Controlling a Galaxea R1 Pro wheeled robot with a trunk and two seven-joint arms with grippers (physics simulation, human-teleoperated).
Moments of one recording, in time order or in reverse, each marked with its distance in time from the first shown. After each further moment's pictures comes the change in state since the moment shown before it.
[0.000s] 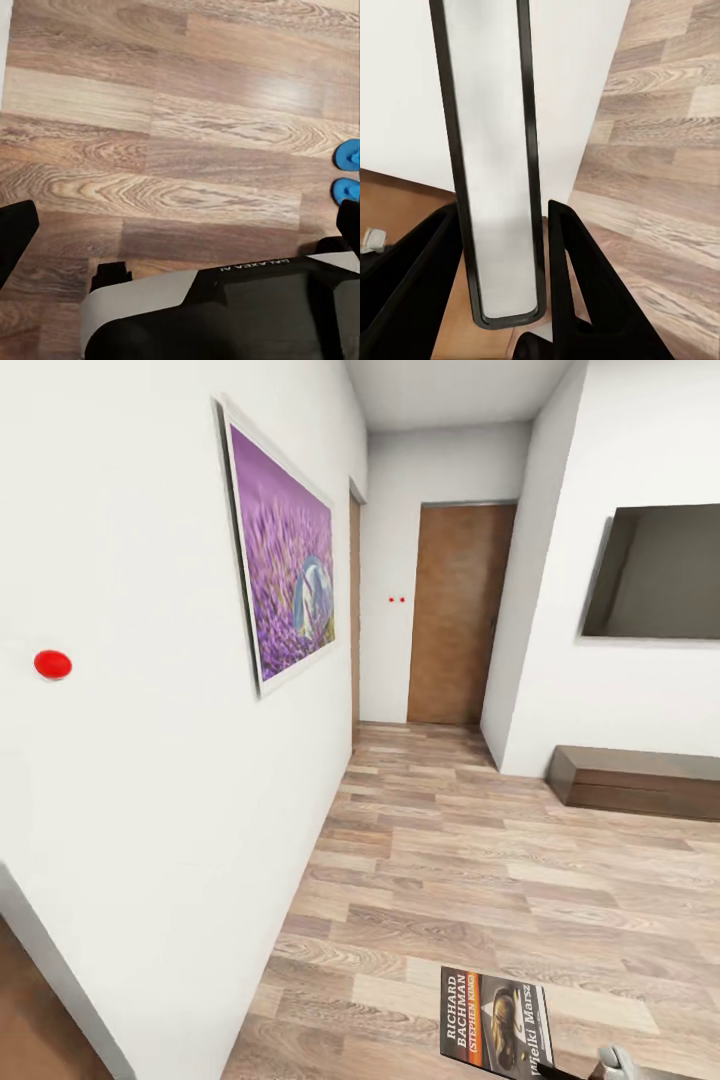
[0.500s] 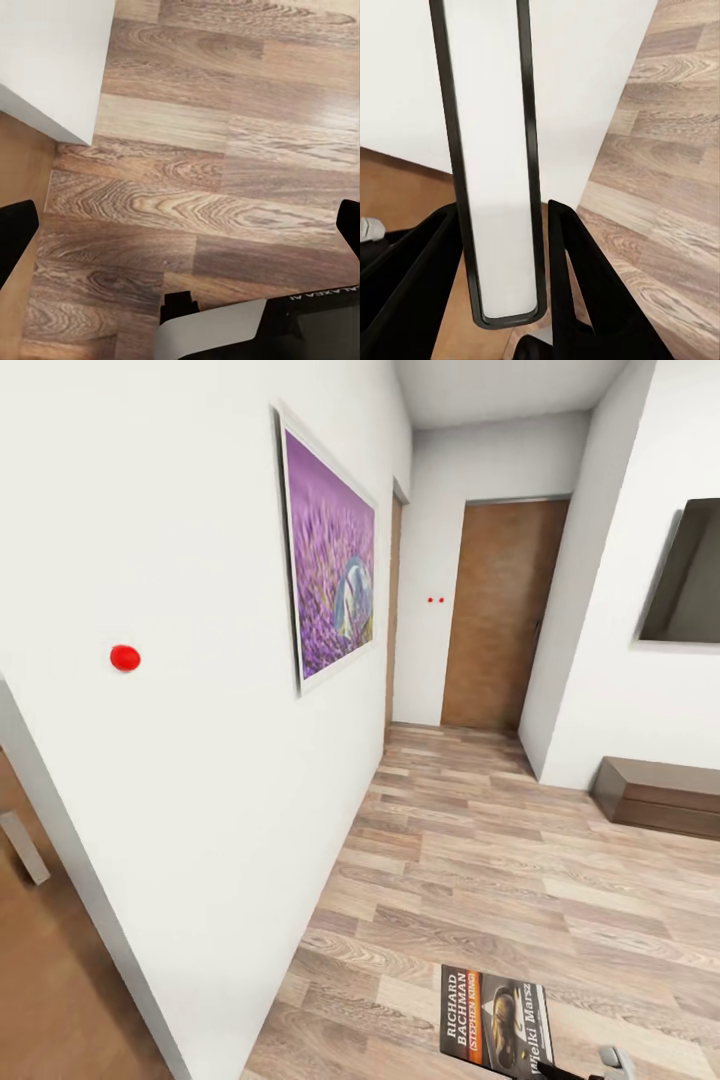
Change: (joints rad) left arm 0.005 0.010 0.002 -0.077 -0.125 -0.017 0.115; right arm 0.000 0.000 -0.006 0.000 -0.001 -0.001 -0.001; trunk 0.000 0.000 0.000
